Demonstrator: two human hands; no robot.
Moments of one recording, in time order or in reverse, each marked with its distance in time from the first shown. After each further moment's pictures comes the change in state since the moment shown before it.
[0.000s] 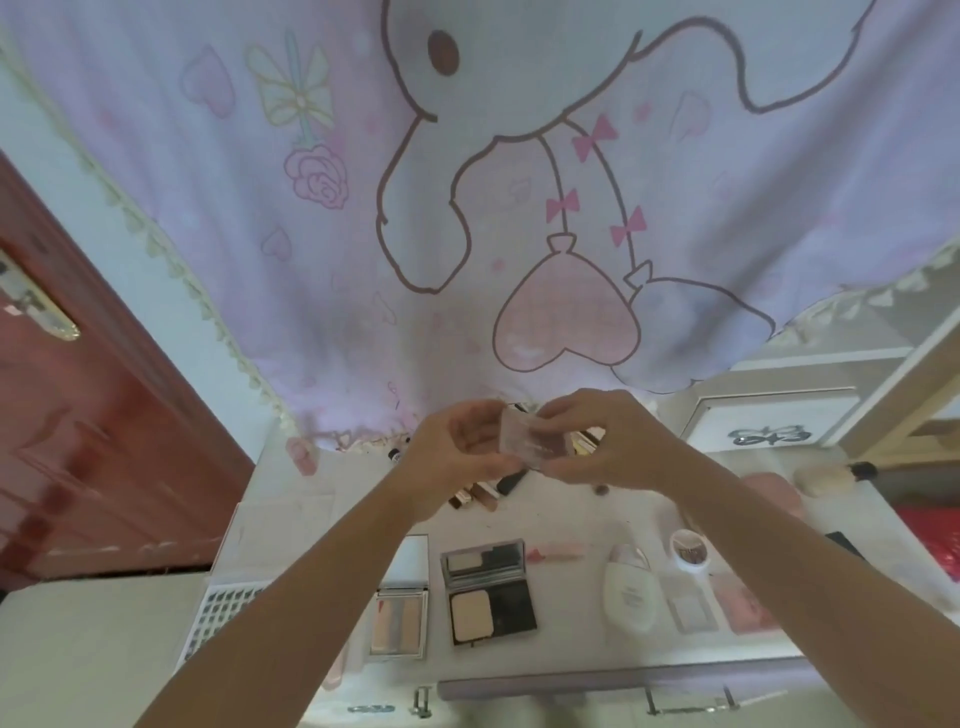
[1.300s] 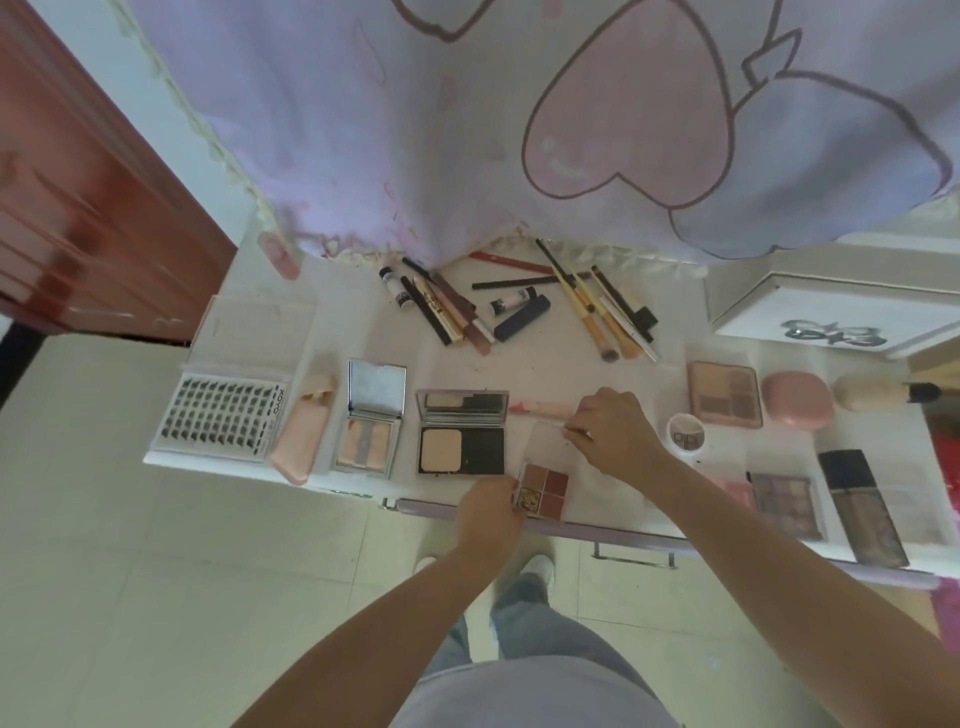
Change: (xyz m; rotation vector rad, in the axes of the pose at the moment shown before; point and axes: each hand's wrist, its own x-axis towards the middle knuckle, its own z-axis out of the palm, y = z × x) left_hand -0.054 -0.193 0.114 0.813 0.192 -0.650; right_hand -0.044 0.154 0.102 -0.633 -0.347 -0.019
